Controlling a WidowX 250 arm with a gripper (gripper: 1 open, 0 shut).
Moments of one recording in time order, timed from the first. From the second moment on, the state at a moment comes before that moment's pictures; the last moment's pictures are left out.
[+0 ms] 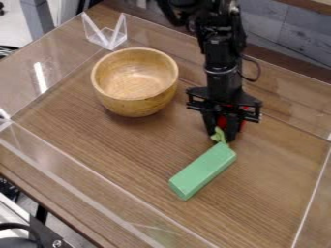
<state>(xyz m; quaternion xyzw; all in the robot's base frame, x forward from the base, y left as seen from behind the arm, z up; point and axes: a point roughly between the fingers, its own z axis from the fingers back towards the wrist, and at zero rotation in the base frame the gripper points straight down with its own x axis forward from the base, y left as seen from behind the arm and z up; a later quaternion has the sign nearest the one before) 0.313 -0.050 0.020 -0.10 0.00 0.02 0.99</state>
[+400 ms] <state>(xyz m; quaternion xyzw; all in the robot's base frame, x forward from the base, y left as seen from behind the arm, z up) 0.308 -0.049 0.021 -0.10 0.01 0.05 0.99</state>
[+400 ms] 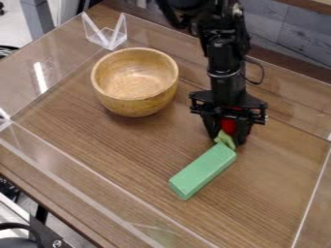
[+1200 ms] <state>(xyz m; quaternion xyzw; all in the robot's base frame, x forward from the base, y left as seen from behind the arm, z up) 0.315 -0.053 0.051 -0.11 0.01 0.03 0.99</state>
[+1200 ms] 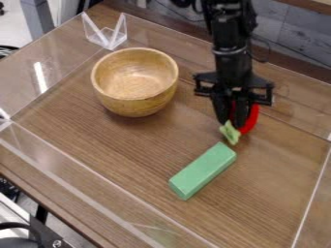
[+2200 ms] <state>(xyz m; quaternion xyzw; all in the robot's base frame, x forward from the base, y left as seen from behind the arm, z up) 0.359 -0.046 0.069 -0.09 -0.02 0.01 1.00</state>
